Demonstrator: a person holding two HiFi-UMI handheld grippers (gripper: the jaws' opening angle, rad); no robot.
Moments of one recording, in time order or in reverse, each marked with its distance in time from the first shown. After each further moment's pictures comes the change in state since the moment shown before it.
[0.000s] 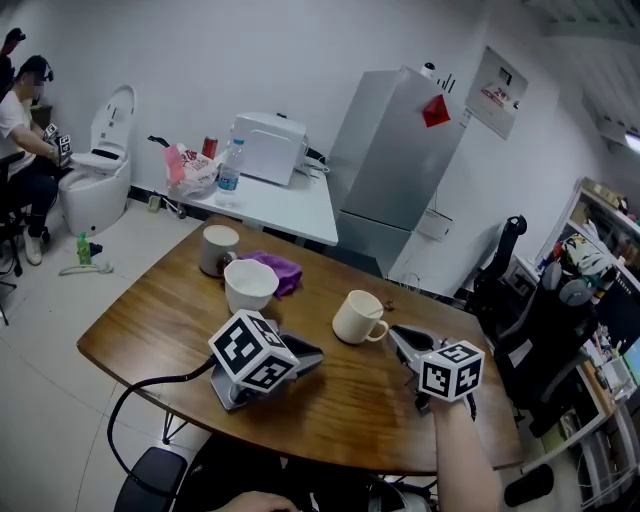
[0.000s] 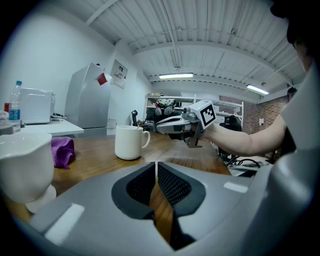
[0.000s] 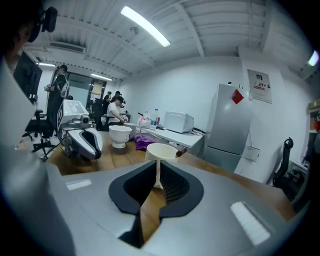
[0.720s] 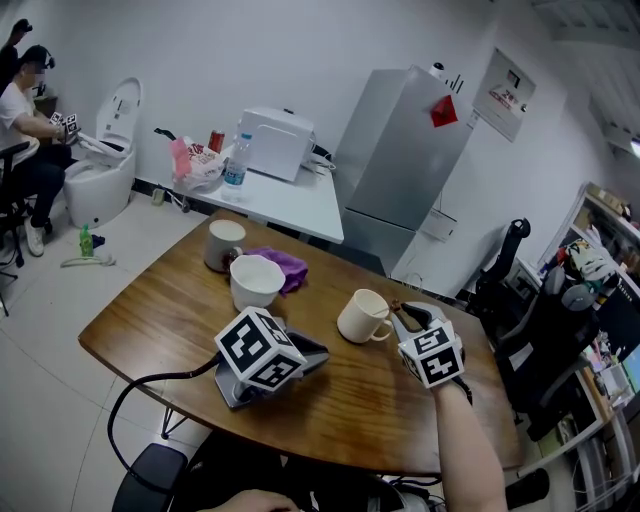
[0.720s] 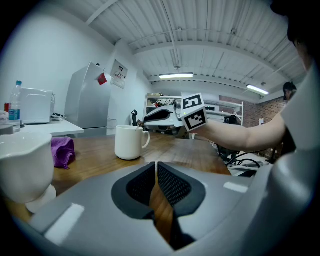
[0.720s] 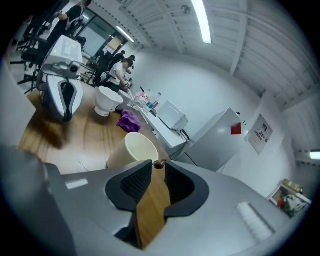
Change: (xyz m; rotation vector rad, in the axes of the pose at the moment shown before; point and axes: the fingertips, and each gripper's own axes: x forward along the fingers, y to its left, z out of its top) left arm 0.000 -0.001 0.000 -0.002 -0.002 -0.001; right arm 0.030 -0.029 0.016 -0.478 0.195 -0.257
